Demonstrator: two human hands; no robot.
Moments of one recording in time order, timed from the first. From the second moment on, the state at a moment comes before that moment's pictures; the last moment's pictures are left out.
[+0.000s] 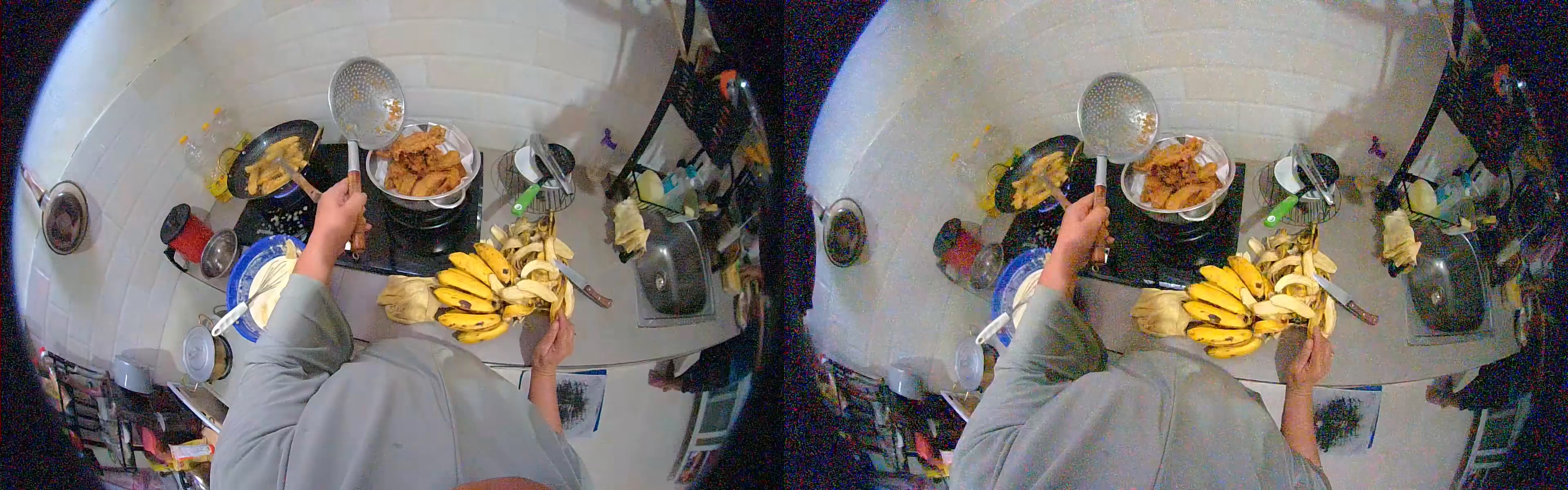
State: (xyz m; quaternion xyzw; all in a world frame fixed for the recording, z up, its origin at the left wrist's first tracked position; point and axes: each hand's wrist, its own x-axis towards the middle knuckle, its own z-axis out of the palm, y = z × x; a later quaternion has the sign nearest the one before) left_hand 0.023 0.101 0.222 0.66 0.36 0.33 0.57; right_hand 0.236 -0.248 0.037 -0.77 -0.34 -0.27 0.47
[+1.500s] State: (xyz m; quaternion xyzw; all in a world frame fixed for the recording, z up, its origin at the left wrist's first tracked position) left_hand 0.049 0.085 0.193 0.74 0.38 0.34 0.43; right_hand 0.241 -0.249 0.031 -0.76 -0.34 -0.26 0.49
